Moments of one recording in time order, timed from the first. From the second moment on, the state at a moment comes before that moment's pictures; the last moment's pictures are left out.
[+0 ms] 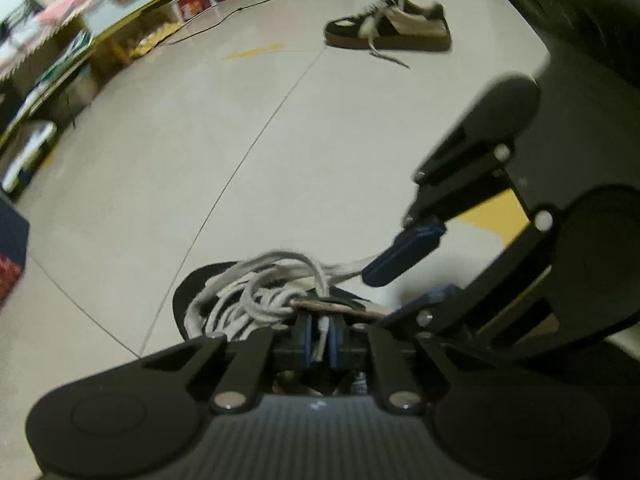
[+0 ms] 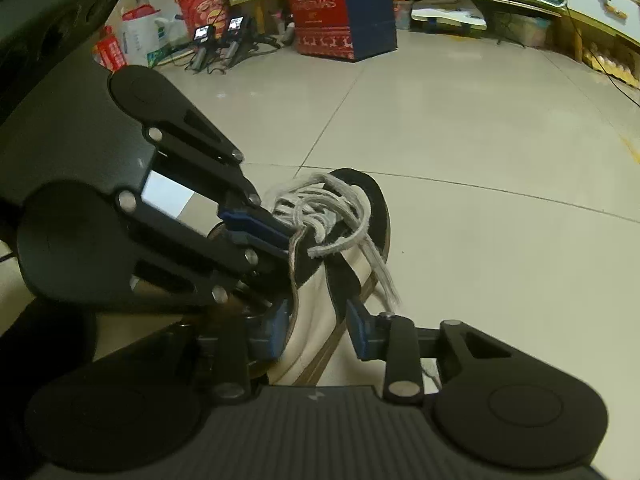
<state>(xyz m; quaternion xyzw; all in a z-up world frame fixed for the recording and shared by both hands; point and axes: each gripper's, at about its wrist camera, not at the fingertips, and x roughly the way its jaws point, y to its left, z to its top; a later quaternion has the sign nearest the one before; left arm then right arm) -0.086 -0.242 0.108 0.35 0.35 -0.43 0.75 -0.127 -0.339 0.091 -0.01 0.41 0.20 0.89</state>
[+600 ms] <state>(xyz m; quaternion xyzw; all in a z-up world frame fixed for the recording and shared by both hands) -0.090 -0.187 0.149 0.24 0.34 -0.40 0.82 -0.120 -0.329 0.084 -0.01 0.45 0.15 0.88</state>
